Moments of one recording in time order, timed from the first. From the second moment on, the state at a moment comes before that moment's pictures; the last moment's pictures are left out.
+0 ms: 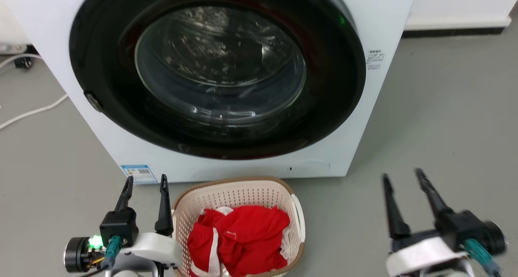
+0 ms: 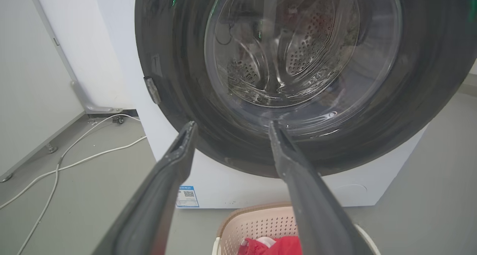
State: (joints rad) left arm -0.07 0.05 0.01 0.22 -0.03 0.01 -0.26; right arm 0.00 -0.05 0.04 0.10 0.02 0.13 -0.26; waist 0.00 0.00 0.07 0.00
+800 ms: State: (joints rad) left arm -0.40 0.15 0.15 0.62 -0.06 -0.07 -0.26; right arm -0.41 -0.05 0.24 0.47 -0.07 0.13 -0.26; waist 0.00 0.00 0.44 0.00
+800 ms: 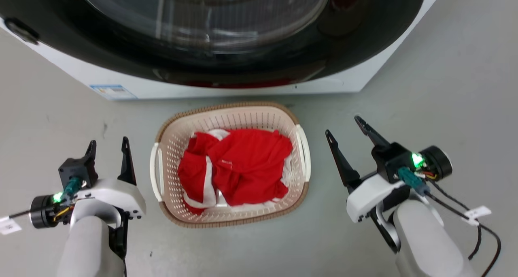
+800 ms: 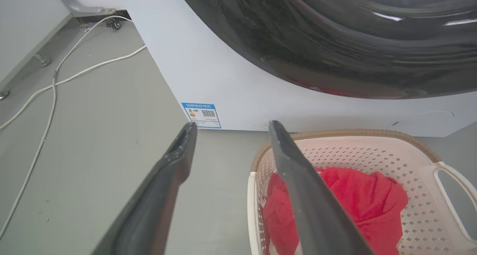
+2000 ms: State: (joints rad) left arm -0.78 0.19 0.07 1.02 -0.03 -0.11 -0.26; right arm -0.81 -0.05 0.38 0.89 -0.04 0.13 -0.26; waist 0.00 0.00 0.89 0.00
